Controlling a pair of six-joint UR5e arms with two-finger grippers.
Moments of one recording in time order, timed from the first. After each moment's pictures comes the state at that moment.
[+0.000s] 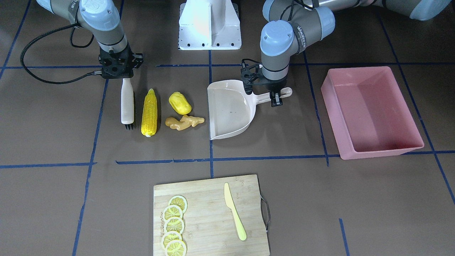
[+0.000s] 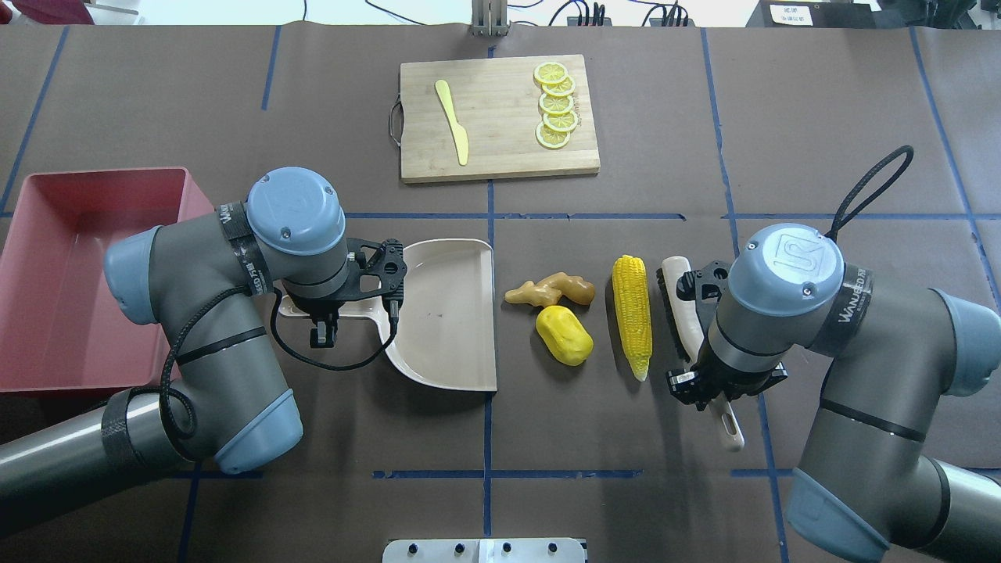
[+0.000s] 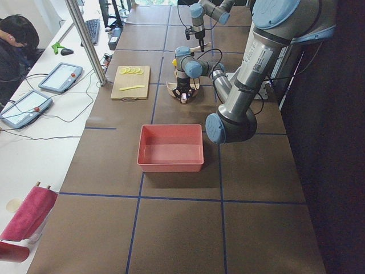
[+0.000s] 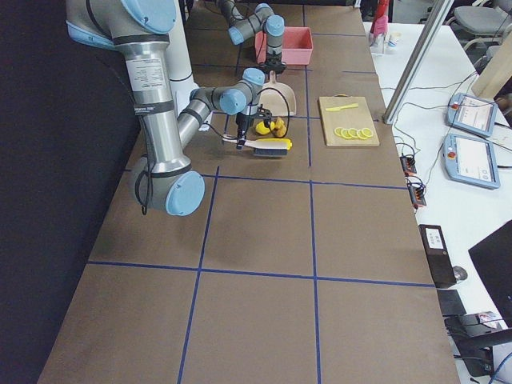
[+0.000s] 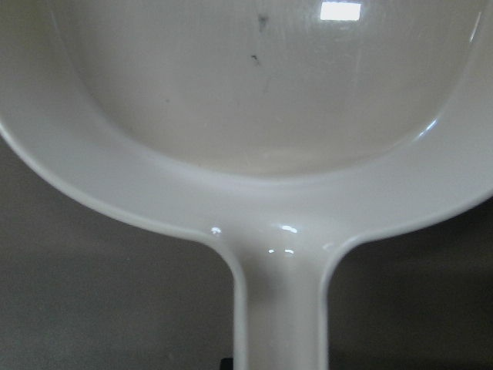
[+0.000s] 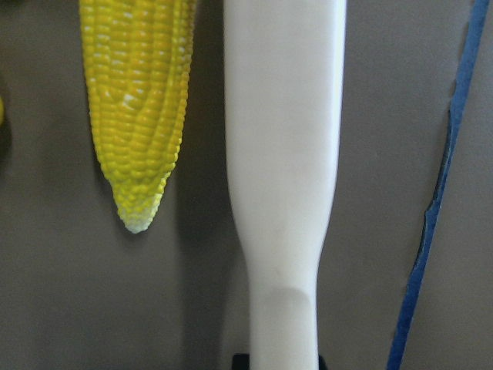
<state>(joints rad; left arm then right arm) -0.55 -2.13 -1.77 -1.36 -1.88 0.38 0.50 -1.32 2.07 -1.83 2.04 1.01</state>
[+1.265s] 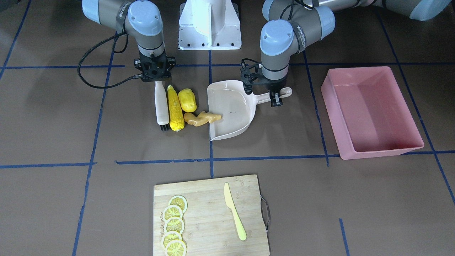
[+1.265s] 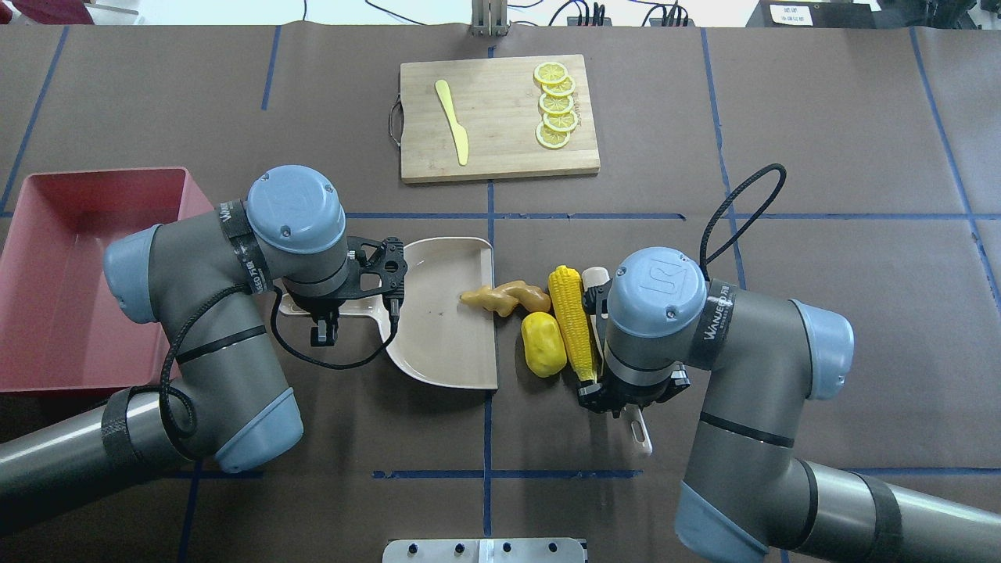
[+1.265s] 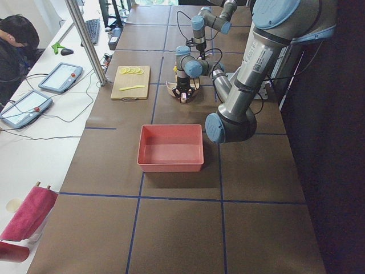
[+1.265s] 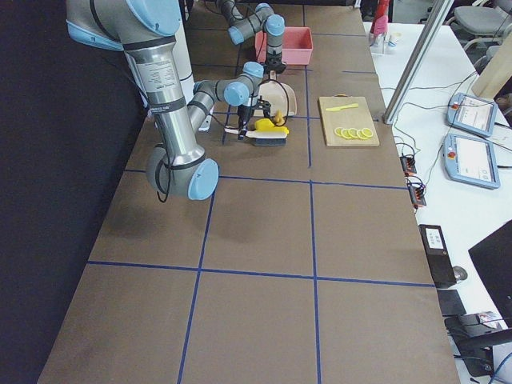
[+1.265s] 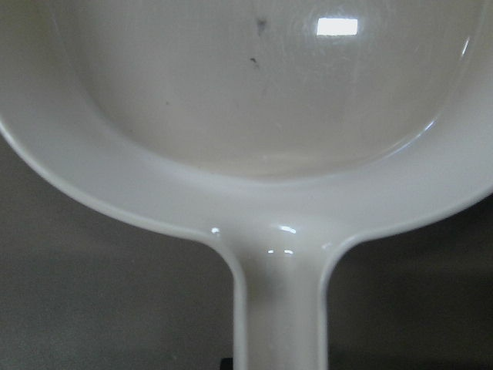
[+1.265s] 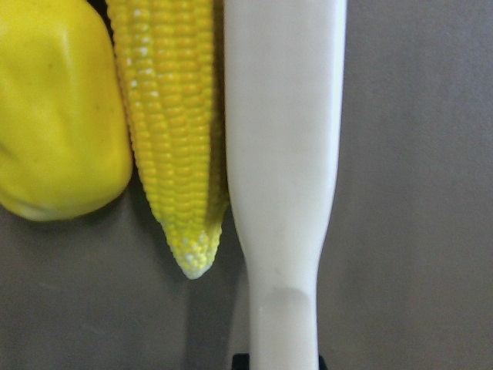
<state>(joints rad) -0.56 -2.13 -1.77 -1.36 -1.88 0.38 0.41 -1.10 1.91 -1.83 1.99 1.07</state>
